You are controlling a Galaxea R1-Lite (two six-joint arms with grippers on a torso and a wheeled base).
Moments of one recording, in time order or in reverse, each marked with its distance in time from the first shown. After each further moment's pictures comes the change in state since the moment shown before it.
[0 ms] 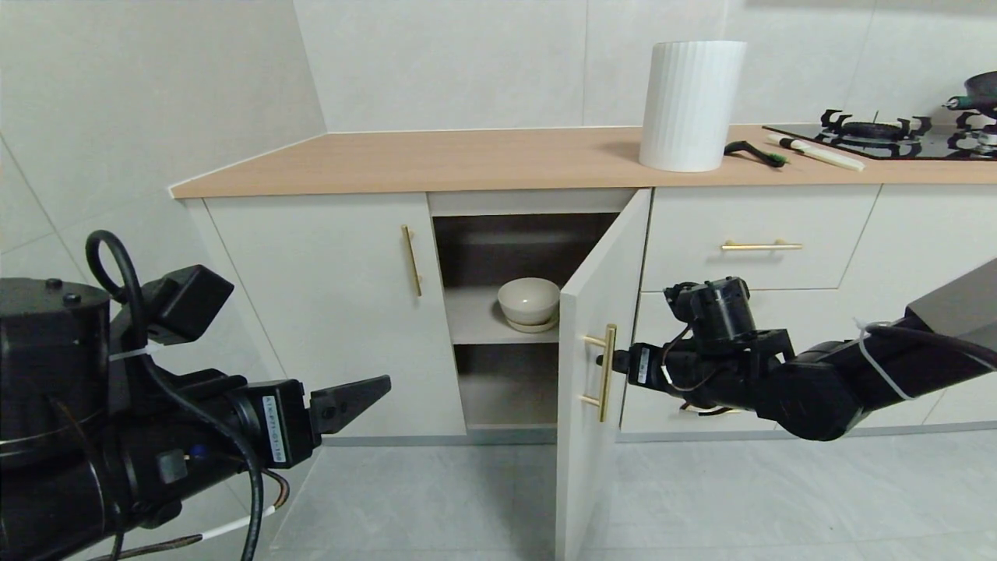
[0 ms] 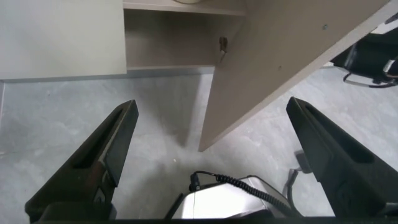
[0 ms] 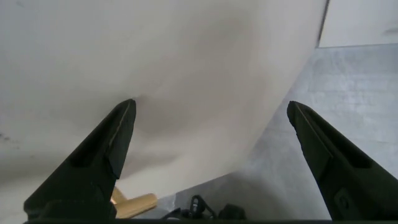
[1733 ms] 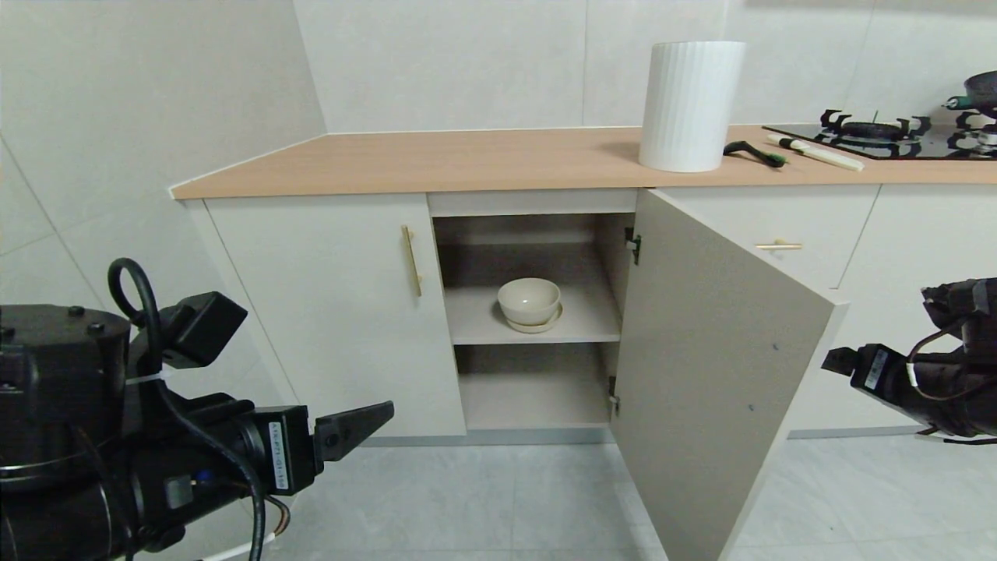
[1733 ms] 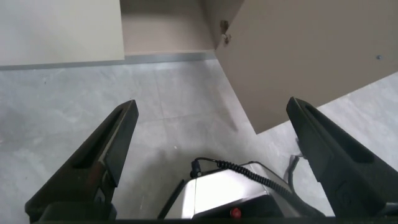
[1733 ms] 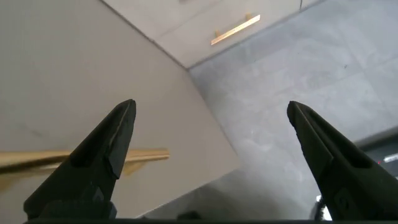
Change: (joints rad) left arm -0.003 0.002 0.045 0.004 -0.024 0.000; right arm -0.517 -0.436 0.387 0.095 -0.009 -0.051
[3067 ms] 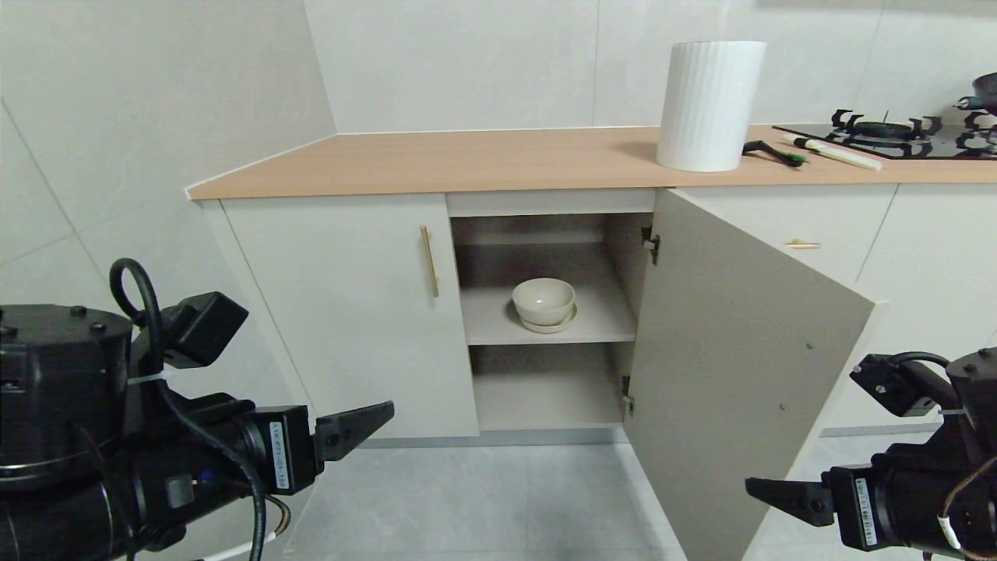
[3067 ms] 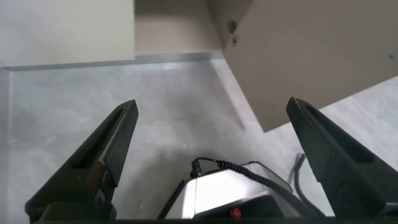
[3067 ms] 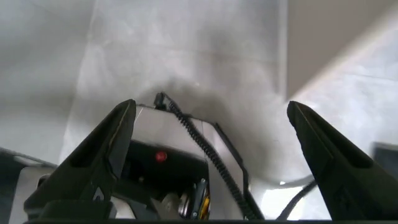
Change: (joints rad) left arm 0.000 0.000 -0.001 0.002 0.003 0.000; right arm 0.524 -0.315 0.124 0.302 -0.005 -0.097
